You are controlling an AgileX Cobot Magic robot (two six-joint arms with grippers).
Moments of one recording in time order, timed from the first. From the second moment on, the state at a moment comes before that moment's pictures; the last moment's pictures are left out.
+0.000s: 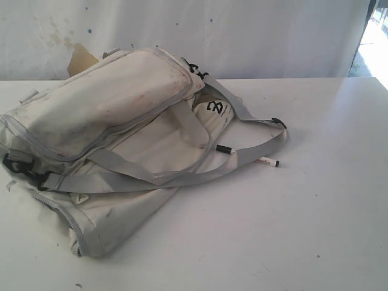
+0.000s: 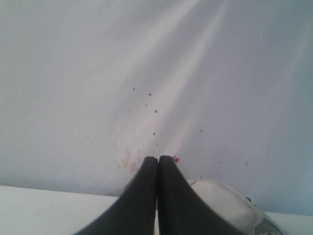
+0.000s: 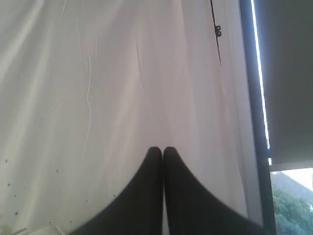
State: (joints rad) left arm -0.05 0.04 -0.72 0.03 0.60 -0.13; right arm 0.05 0.15 -0.55 -0.01 0.13 0.11
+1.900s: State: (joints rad) left arm 0.17 1.35 -1.04 -0.21 0.70 -0.04; right arm 0.30 1.35 -0.96 0.59 0.56 -0.50
